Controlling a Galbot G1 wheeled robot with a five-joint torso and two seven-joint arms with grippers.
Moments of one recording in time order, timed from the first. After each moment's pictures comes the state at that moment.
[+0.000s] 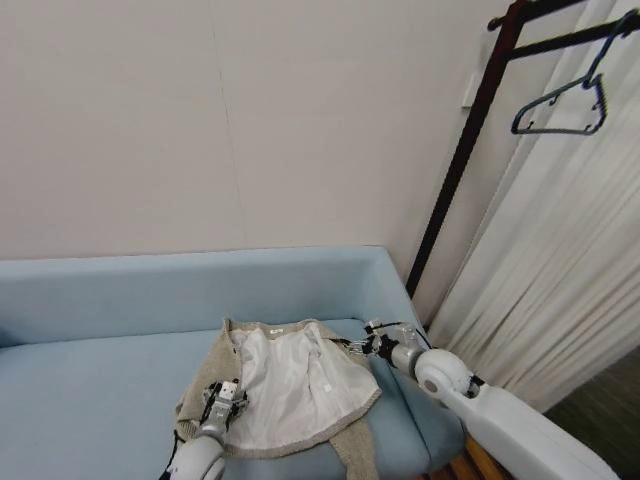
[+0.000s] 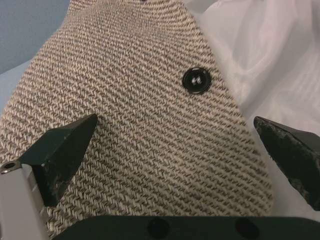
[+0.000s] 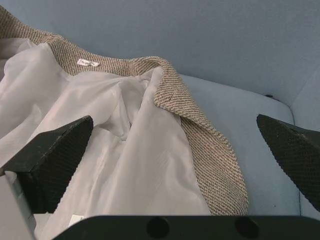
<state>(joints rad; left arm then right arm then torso) 1.34 -1.01 -0.18 -1.87 -0.29 0.56 -0.44 -0.85 0.70 -0.01 1.92 0.97 -0.53 0.15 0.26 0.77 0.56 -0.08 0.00</state>
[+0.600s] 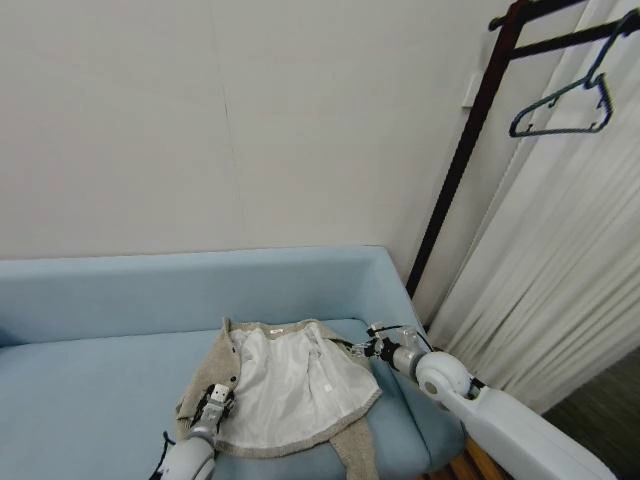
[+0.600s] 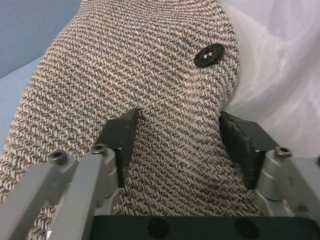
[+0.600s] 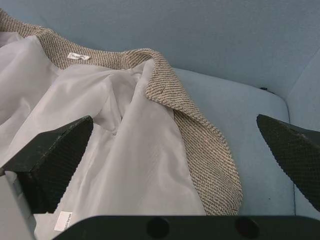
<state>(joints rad) 1.35 -0.98 -0.22 -1.85 -0.27 0.53 -0.40 -0.85 0.70 -0.01 1.90 0.96 -0.53 0.16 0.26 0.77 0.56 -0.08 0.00</state>
